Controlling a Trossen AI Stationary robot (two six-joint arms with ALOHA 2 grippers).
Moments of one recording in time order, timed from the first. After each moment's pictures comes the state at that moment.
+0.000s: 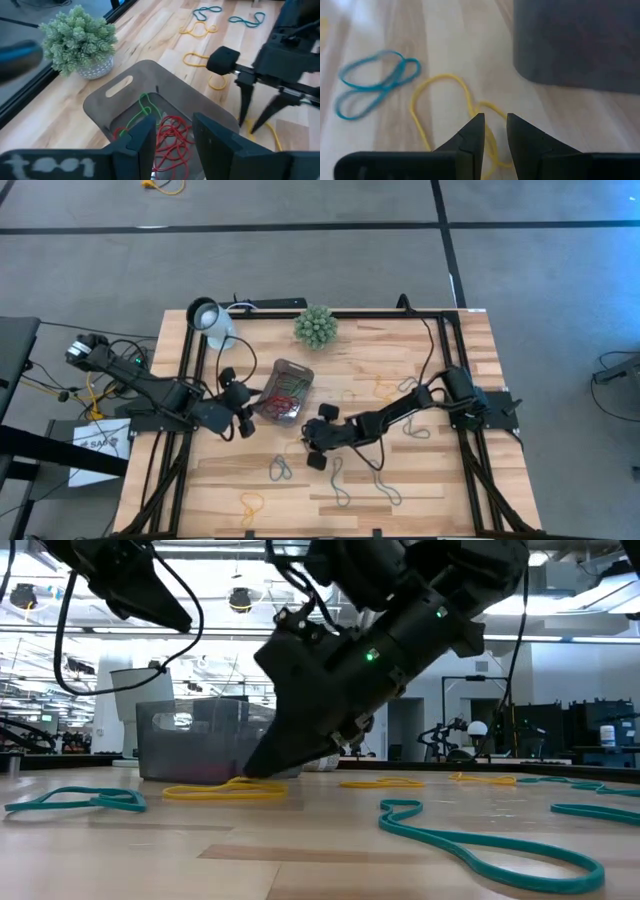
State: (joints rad) left arm -0.44 0.97 0.66 -0.45 -0.75 -0.50; right arm 0.28 2.13 1.20 0.19 0.29 0.34
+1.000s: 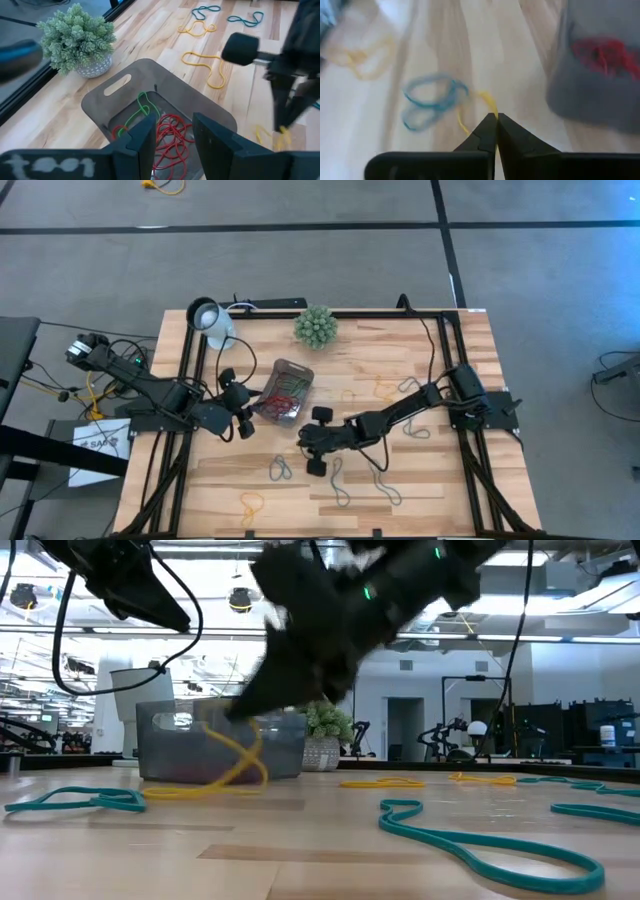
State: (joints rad) left arm -0.45 0.97 0.66 -0.45 -0.75 -0.51; right arm 0.31 2.07 1.29 0.11 0.22 0.25
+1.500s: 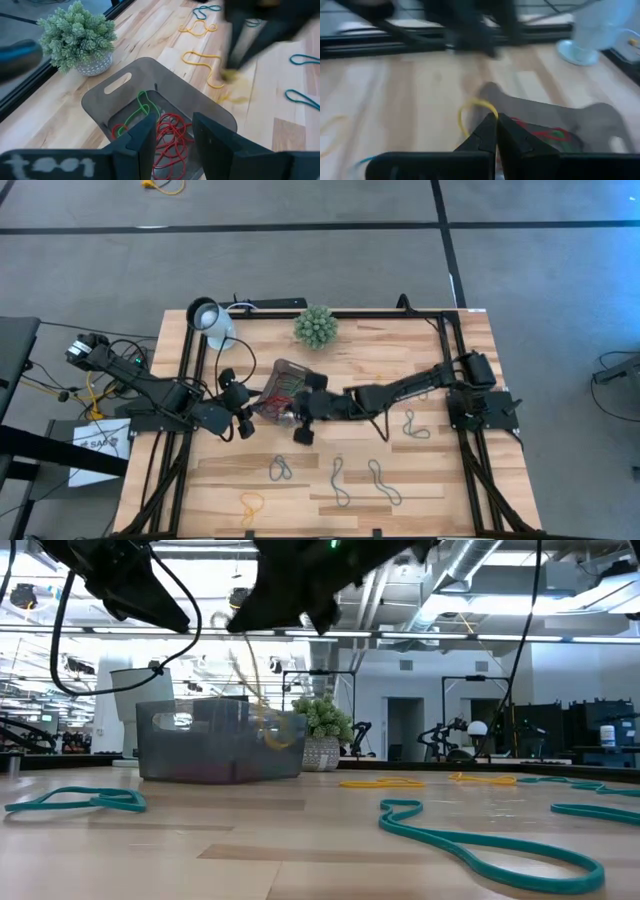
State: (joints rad) left arm -0.45 0.97 0.66 -0.46 -0.75 -0.53; right arm 0.17 1.95 1.40 0.03 0.30 0.09
